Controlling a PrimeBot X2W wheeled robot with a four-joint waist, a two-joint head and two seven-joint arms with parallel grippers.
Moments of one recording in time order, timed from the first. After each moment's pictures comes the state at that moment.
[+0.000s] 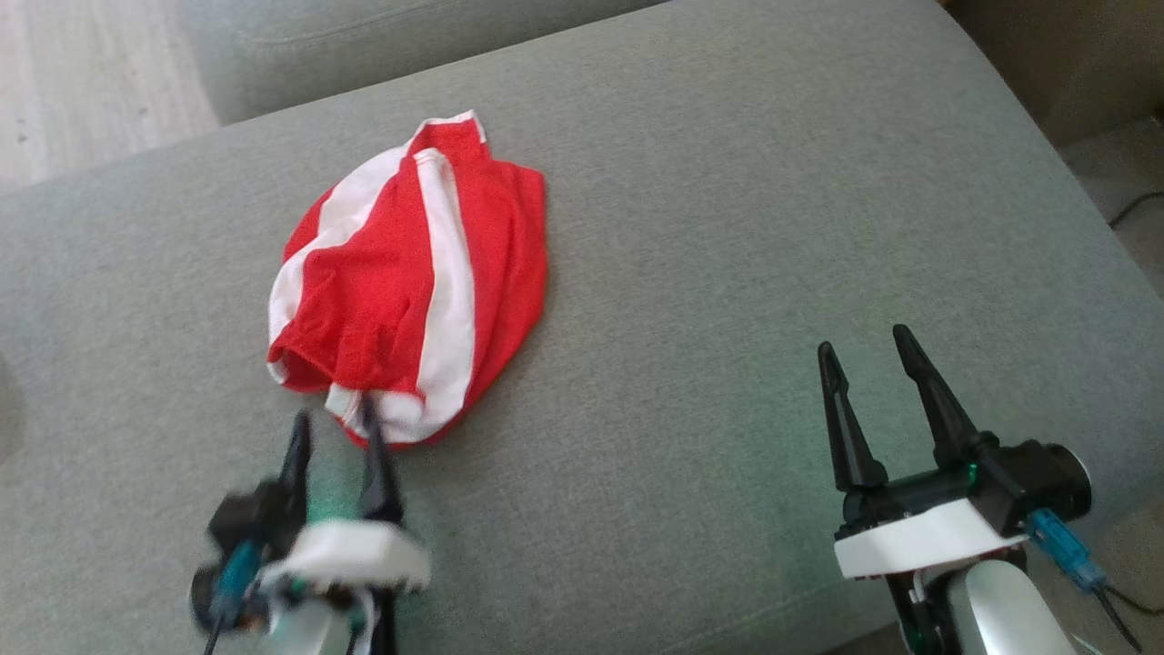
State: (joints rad) left arm -0.16 0.09 -0.32 0.40 -0.53 0.18 -0.25; right arm -0.03 -0.05 0.15 0.12 0.09 0.12 -0.25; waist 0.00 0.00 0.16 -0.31
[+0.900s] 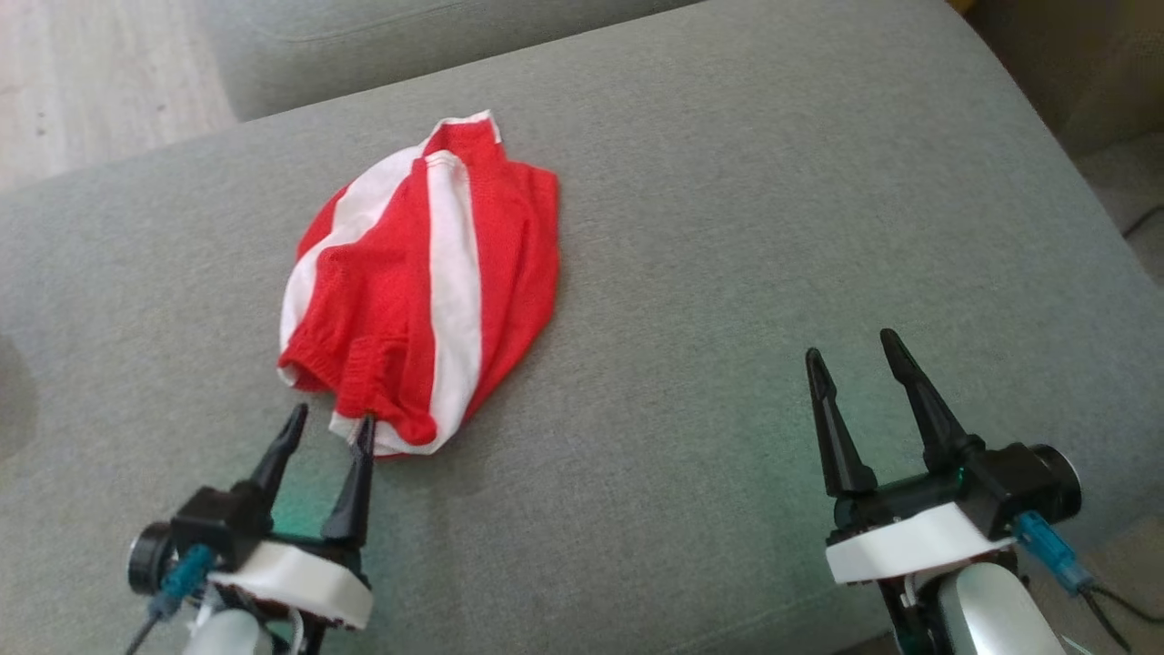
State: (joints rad) left arm -0.10 0.27 -0.32 0.30 -0.38 -0.07 -0.18; right arm -0.03 -0.05 0.16 0.13 0.07 0.12 -0.25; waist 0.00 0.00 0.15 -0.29
